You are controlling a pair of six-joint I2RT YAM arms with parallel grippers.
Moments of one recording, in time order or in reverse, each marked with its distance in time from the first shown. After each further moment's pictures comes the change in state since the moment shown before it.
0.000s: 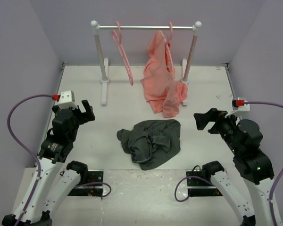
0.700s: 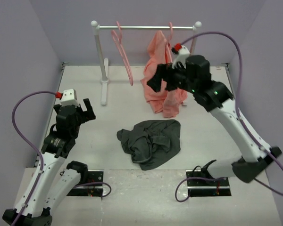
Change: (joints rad) left arm 0.008 0.061 0.000 0.000 -0.032 0.000; right arm 0.281 0.817 0.576 0.151 -0.185 -0.043
